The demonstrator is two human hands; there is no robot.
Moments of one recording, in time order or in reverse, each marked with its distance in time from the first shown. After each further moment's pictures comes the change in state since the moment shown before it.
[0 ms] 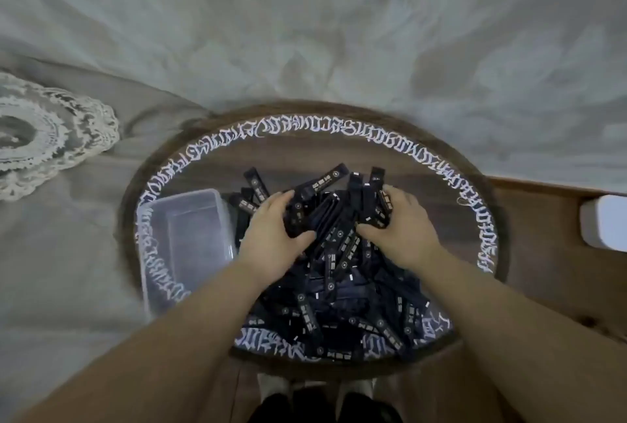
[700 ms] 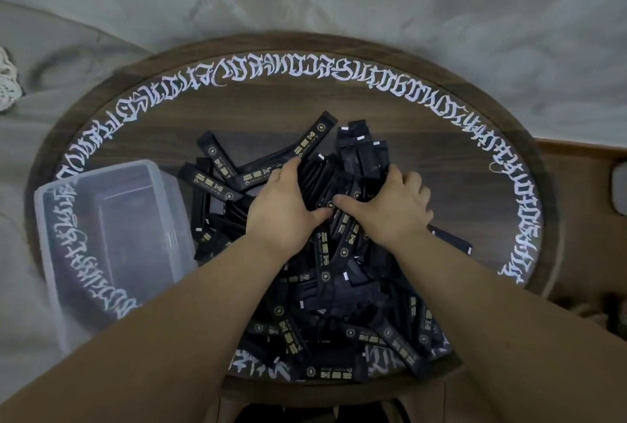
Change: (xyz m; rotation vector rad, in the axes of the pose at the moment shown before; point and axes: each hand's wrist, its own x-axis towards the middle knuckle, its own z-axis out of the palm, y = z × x) left_hand 0.075 -0.021 0.089 0.202 0.011 -0.013; right_hand 0.072 0.034 0.076 -0.036 0.092 0.313
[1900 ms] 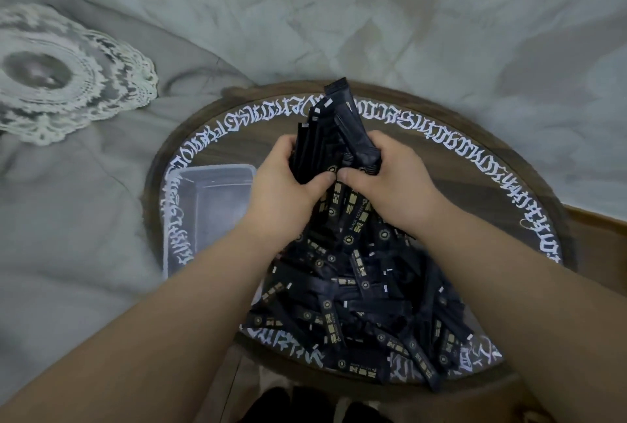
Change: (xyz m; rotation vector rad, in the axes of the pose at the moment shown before) left_hand -0.055 -0.008 -0.135 -0.675 0.290 -0.013; right_hand -0.069 -0.123 -0.068 0.358 -0.154 -0.700
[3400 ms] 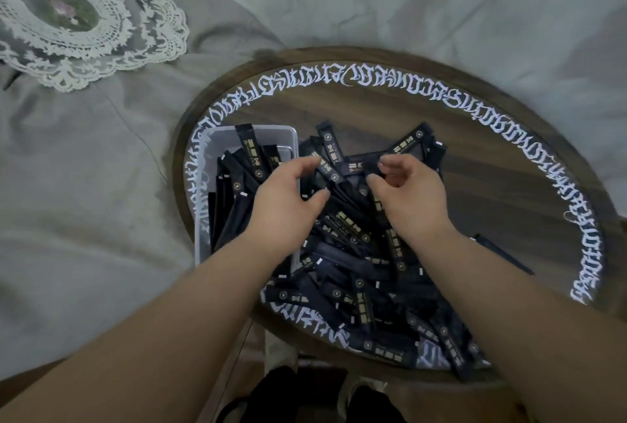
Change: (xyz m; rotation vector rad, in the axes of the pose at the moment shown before) left_hand -0.028 -0.084 -0.035 0.162 -0.051 -0.100; right_hand -0.018 0.035 0.081 -0.047 0.211 0.279
